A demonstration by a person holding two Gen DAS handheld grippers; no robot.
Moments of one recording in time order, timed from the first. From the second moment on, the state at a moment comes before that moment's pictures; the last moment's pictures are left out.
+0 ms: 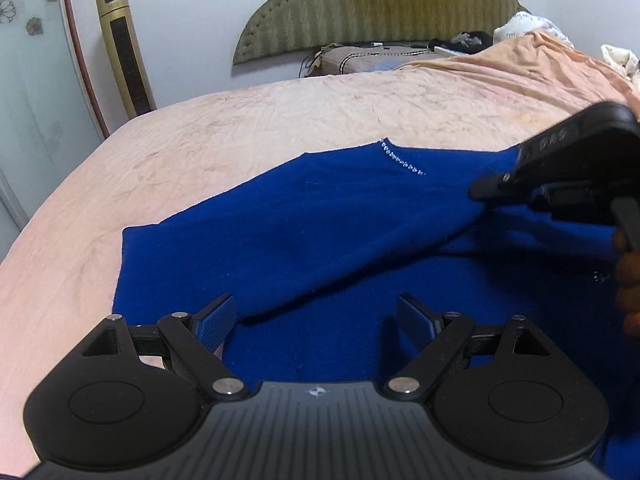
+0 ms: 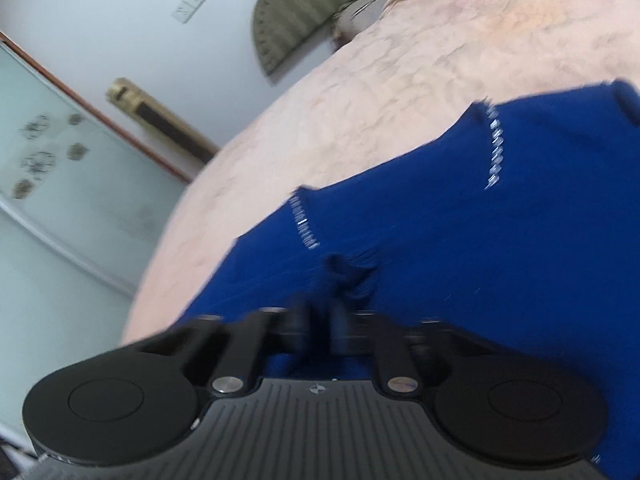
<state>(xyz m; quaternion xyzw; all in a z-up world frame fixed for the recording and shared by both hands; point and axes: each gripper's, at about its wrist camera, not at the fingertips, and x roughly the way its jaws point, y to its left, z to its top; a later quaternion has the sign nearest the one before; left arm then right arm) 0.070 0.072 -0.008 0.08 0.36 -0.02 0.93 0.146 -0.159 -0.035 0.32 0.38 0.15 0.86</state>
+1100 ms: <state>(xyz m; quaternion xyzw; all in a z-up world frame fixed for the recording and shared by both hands) 0.083 0.099 -0.010 0.05 0.39 0.03 0.92 0.043 -0.300 -0.042 0.31 0.29 0.01 0.90</state>
